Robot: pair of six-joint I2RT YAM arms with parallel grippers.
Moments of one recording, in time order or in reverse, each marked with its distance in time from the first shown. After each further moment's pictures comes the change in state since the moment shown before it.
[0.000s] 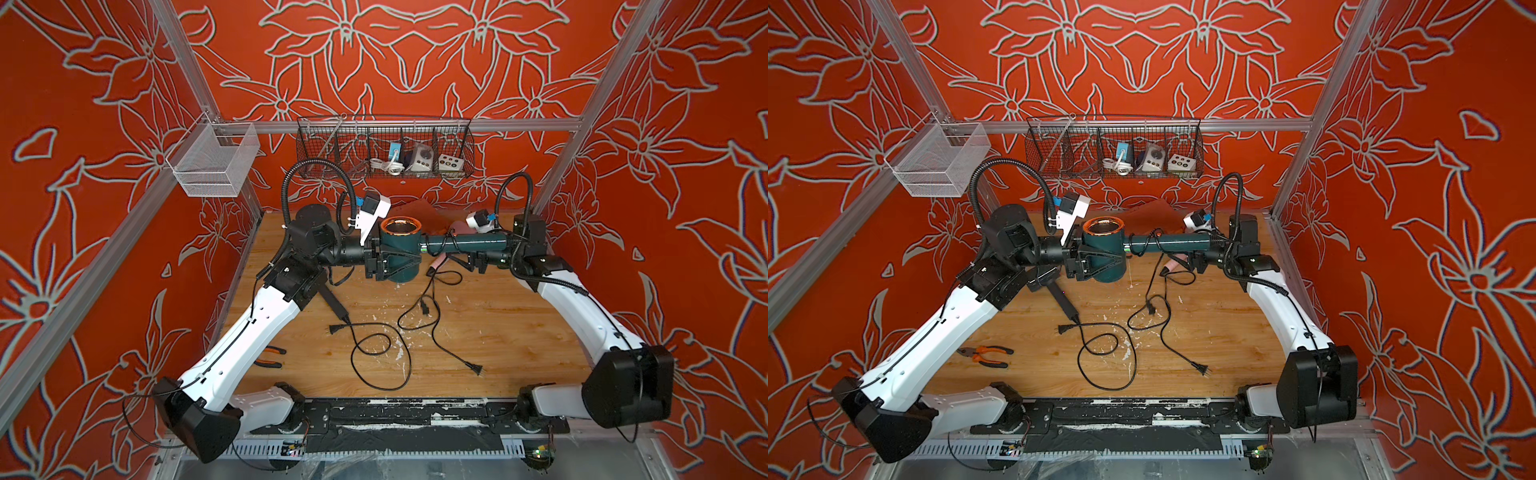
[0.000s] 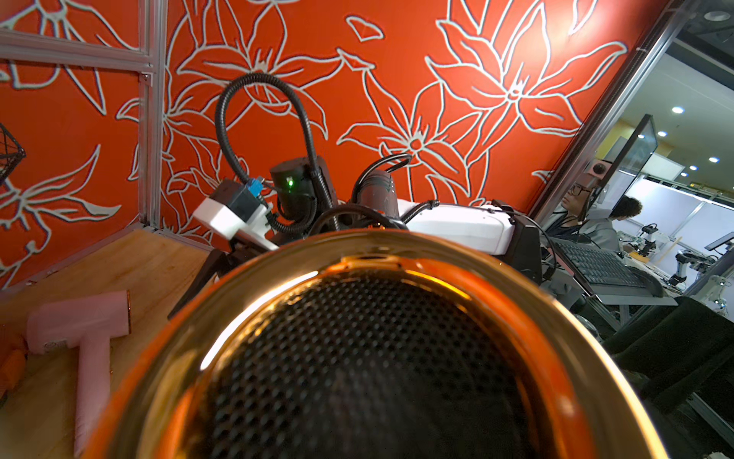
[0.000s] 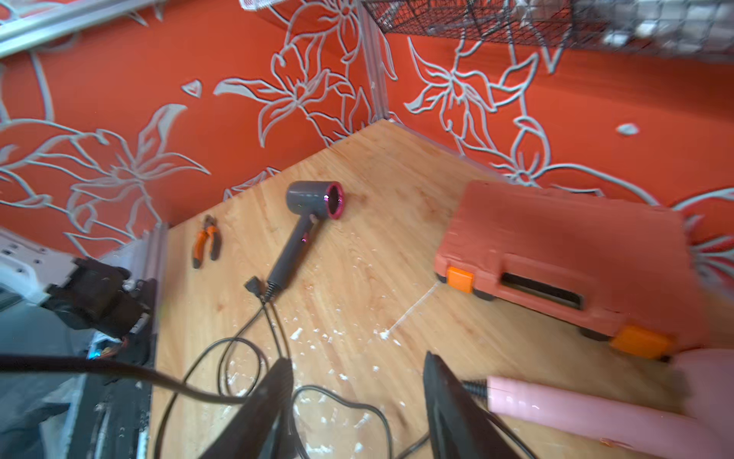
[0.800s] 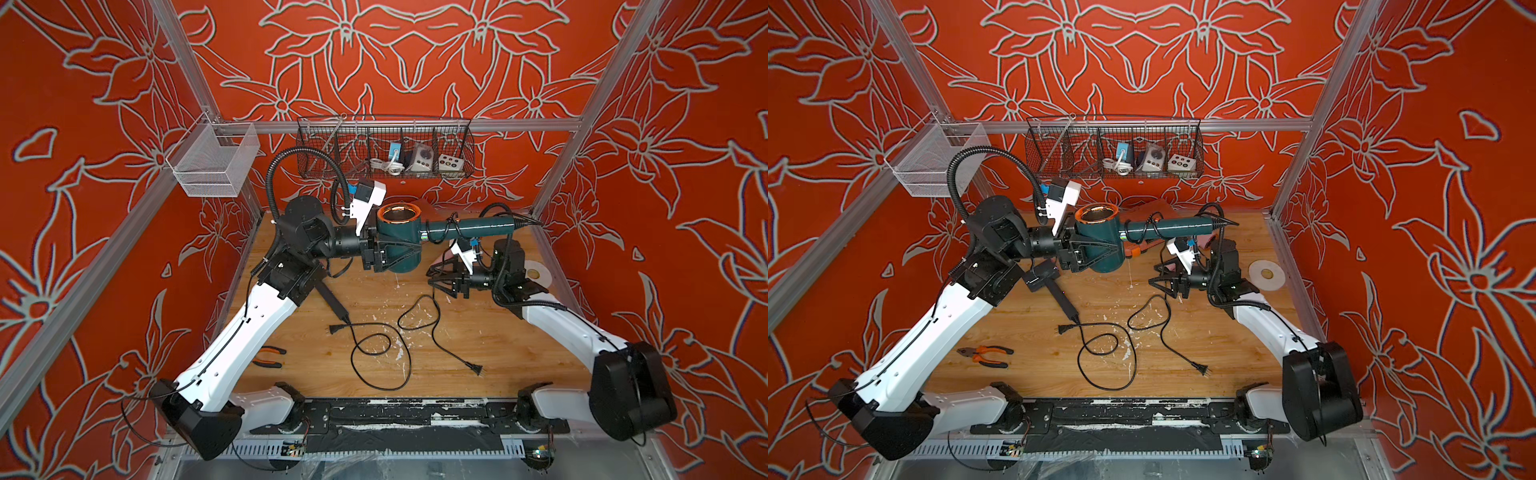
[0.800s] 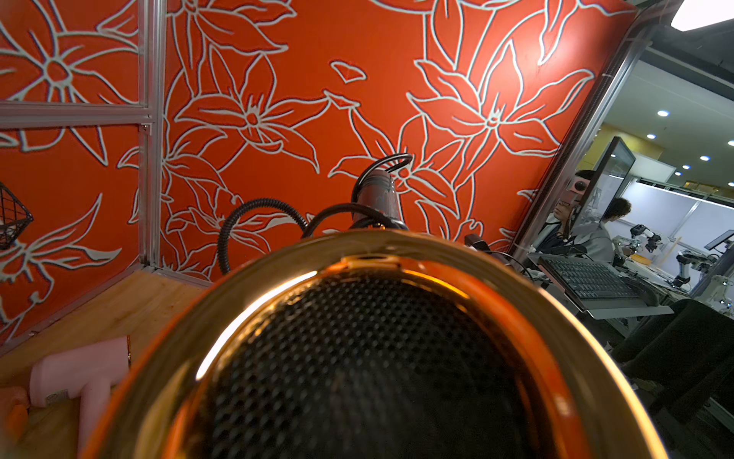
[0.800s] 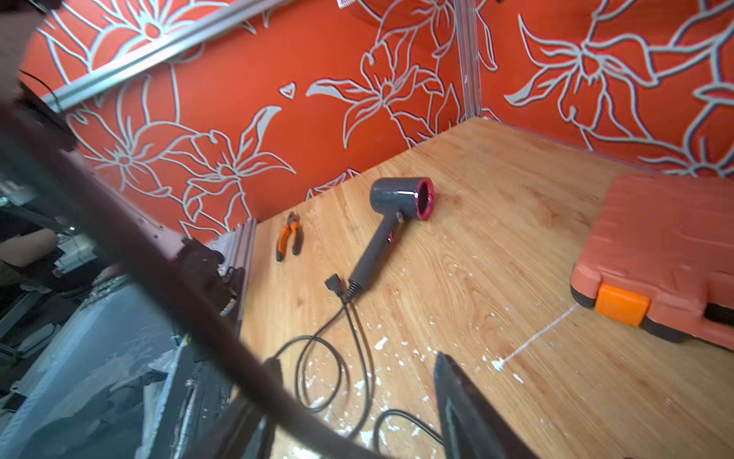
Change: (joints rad) left arm 0.003 0.016 0.101 0.023 -0.012 -0.037; right arm 0.149 -0.010 -0.254 0.383 -0.091 0.201
